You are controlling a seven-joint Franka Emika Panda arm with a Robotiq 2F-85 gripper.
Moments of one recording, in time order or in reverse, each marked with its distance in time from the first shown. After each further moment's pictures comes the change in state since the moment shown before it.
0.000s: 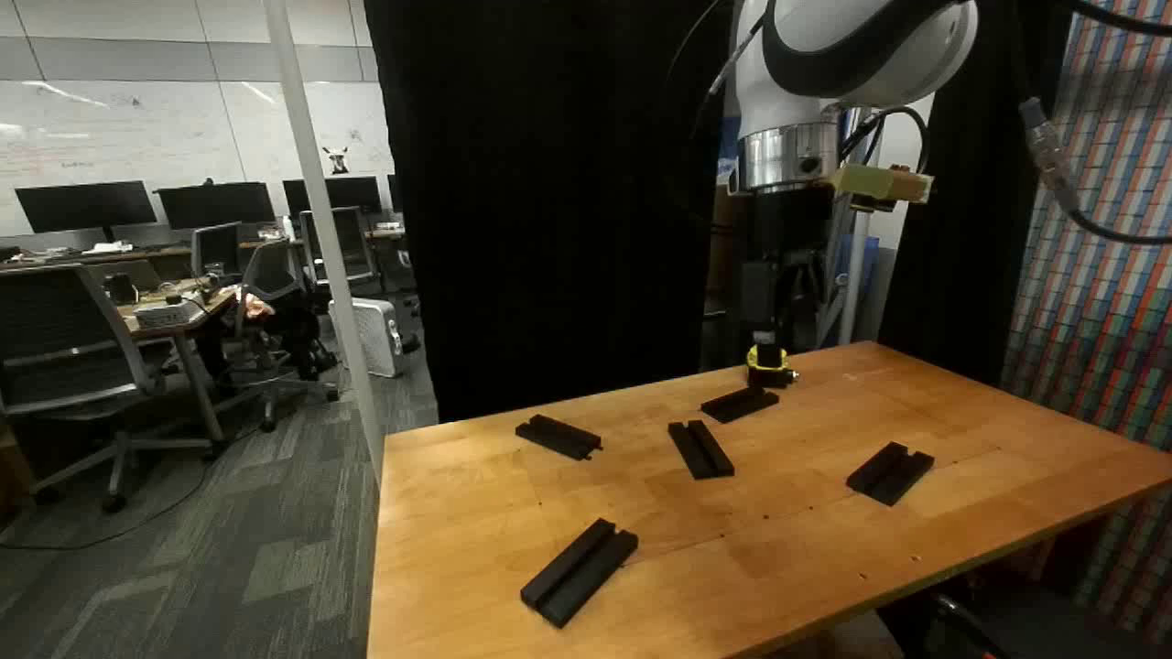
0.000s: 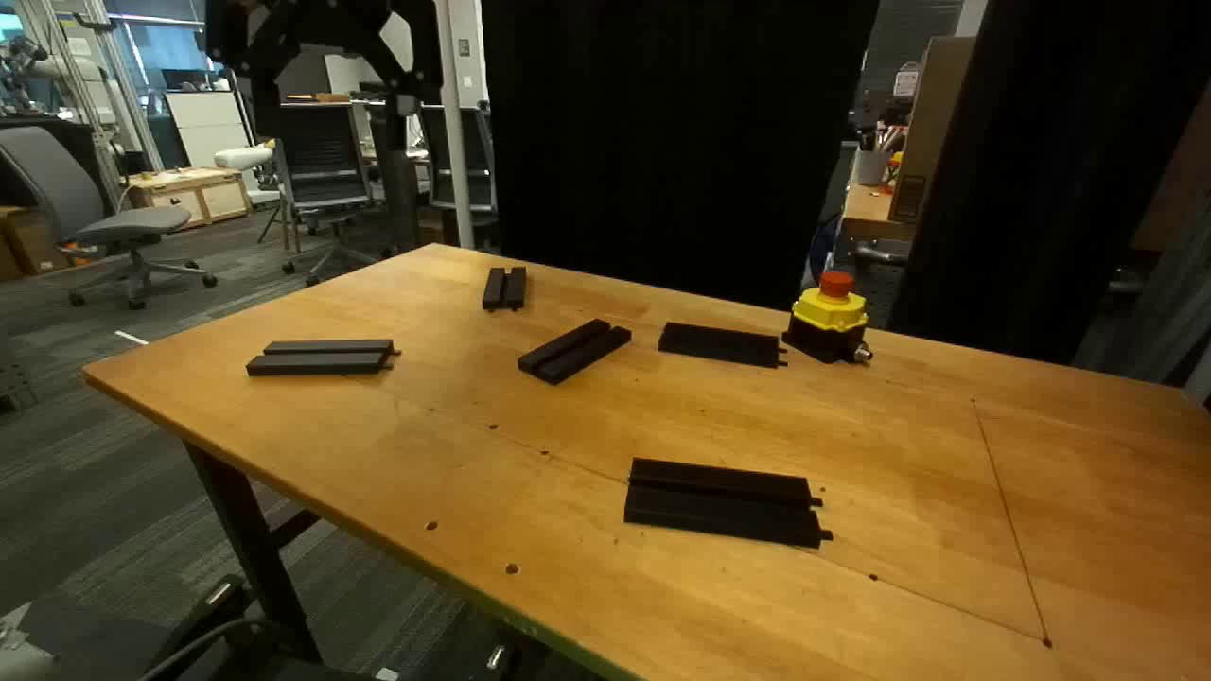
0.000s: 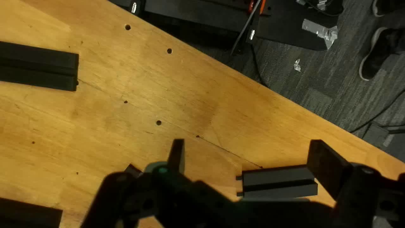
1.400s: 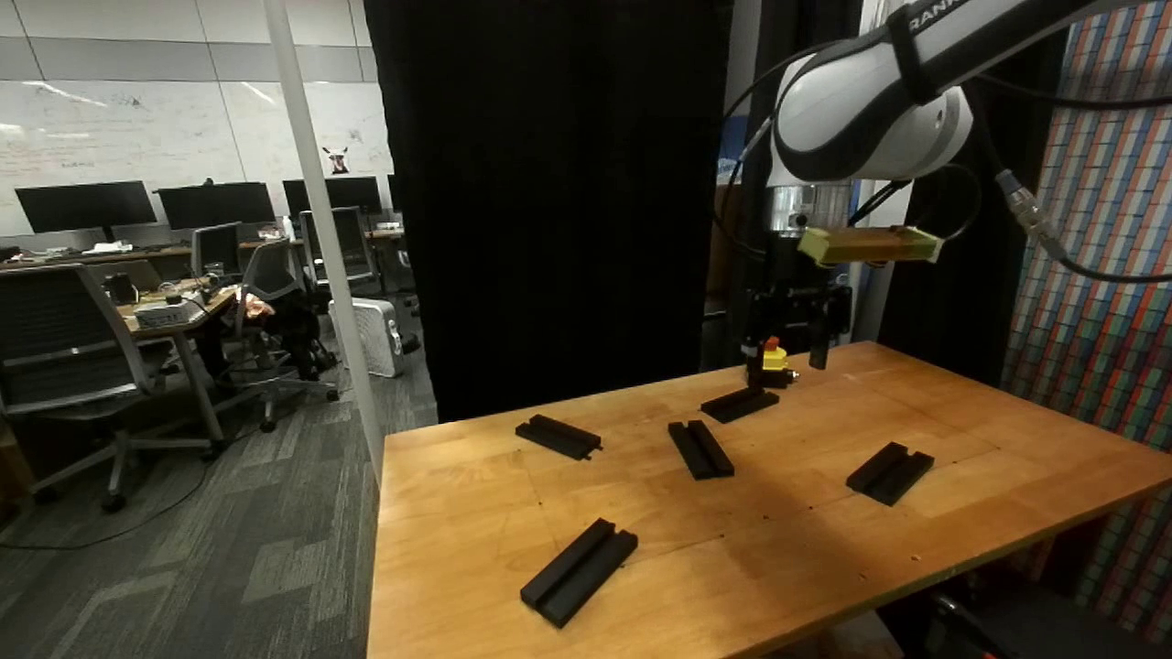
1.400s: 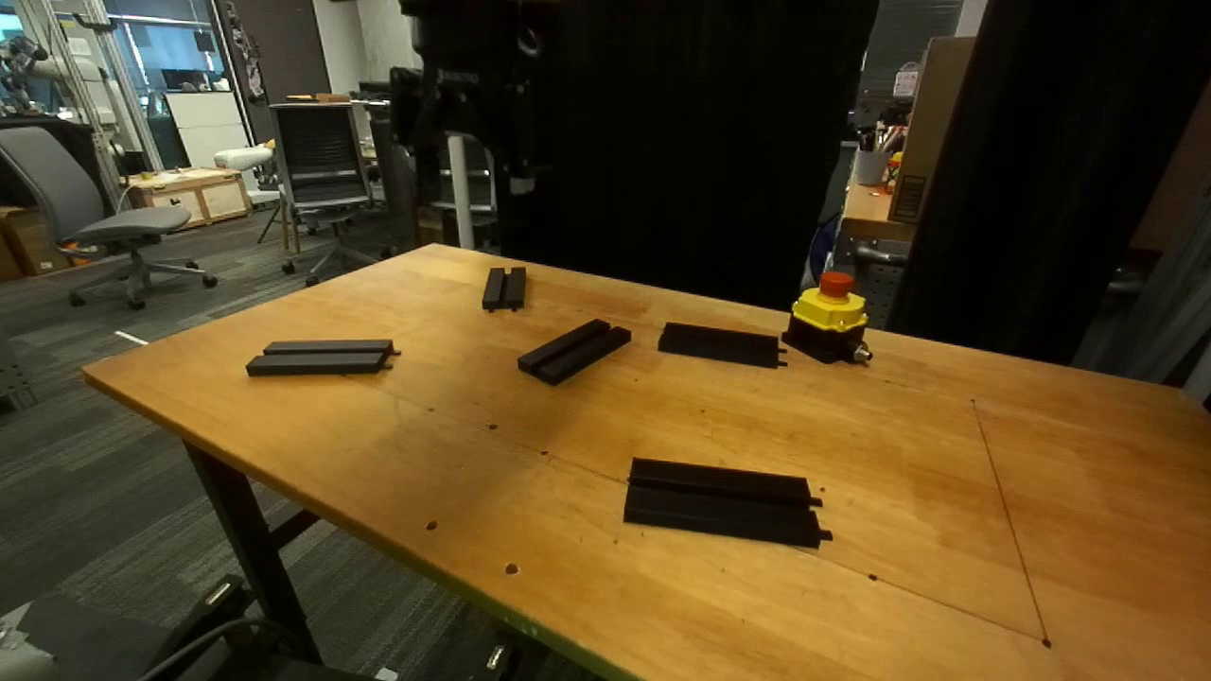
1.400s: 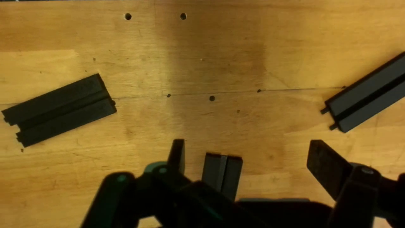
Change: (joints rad) arm -0.170 0.092 -0.026 -0.089 0.000 0.292 0.329
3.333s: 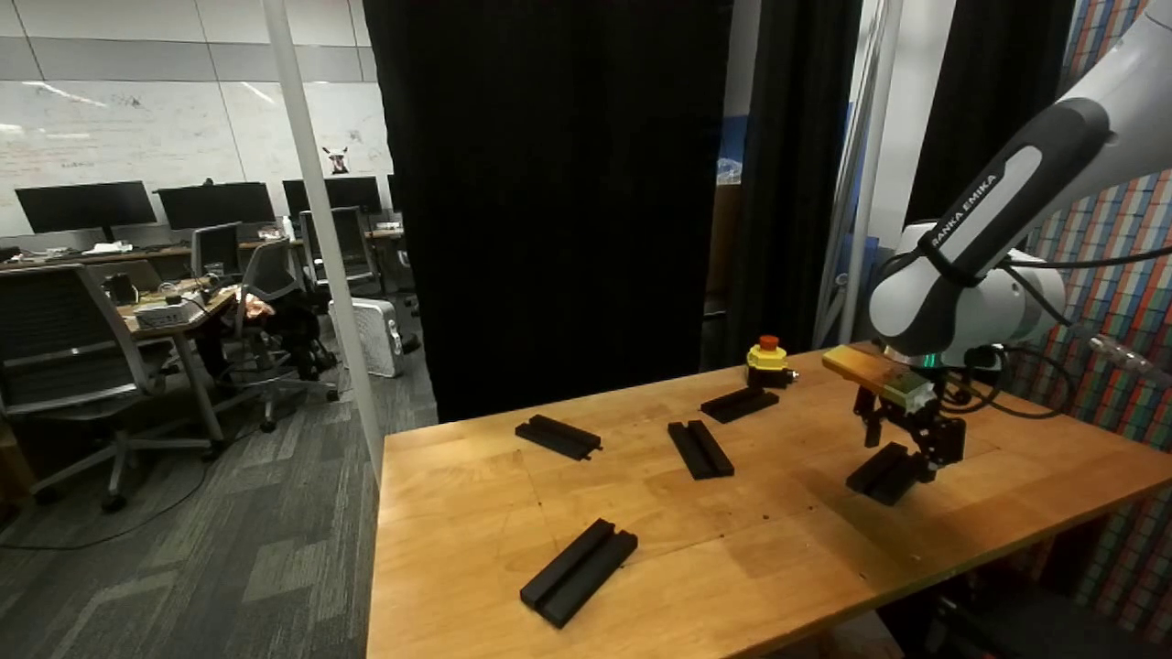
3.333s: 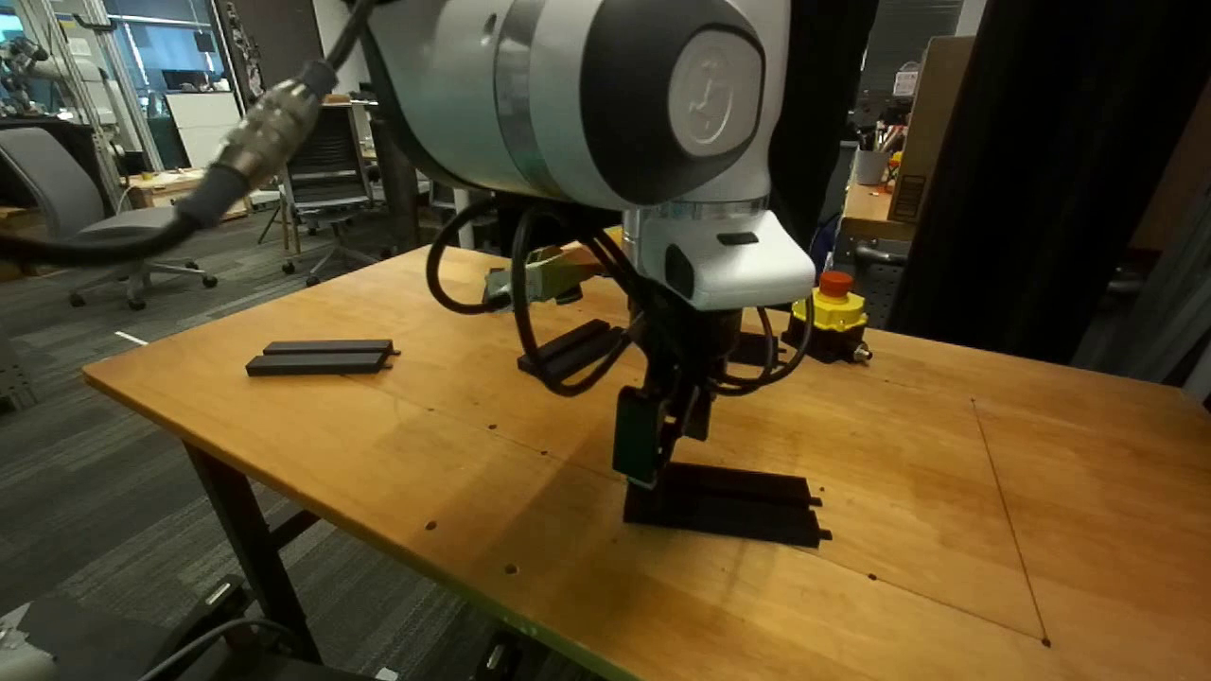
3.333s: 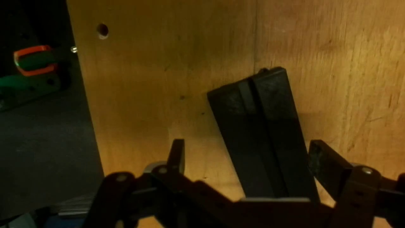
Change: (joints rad) arm -0.346 0.276 -0.119 -0.260 -0.162 0.573 1.215
